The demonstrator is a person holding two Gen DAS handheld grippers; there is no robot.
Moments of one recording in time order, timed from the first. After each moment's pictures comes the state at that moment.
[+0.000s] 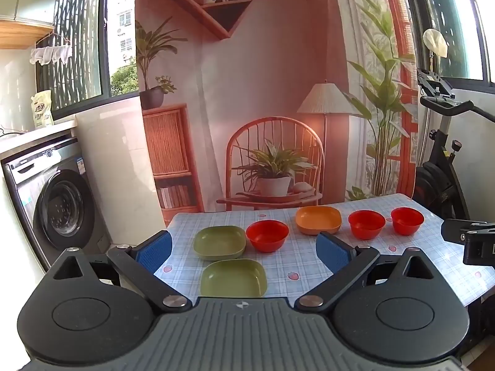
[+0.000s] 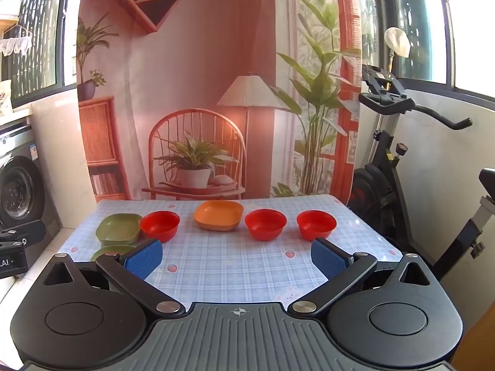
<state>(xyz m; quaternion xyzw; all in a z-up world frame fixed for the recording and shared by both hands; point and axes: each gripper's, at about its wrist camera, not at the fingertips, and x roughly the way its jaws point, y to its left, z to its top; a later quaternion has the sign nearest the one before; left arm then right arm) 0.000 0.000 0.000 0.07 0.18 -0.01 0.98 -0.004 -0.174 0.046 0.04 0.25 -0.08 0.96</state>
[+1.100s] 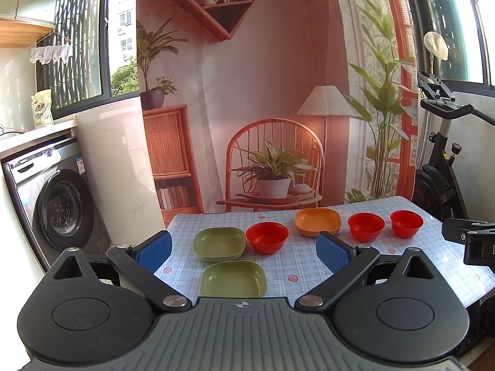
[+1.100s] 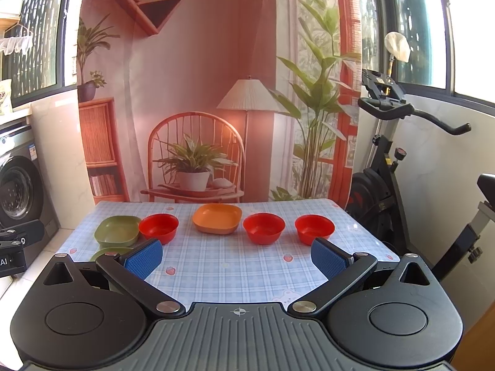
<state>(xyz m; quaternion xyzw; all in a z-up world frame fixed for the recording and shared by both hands) -0.001 -0.001 0.004 0.07 0.18 -0.01 0.98 -0.005 -0.174 0.055 0.03 0.24 -0.08 0.97</state>
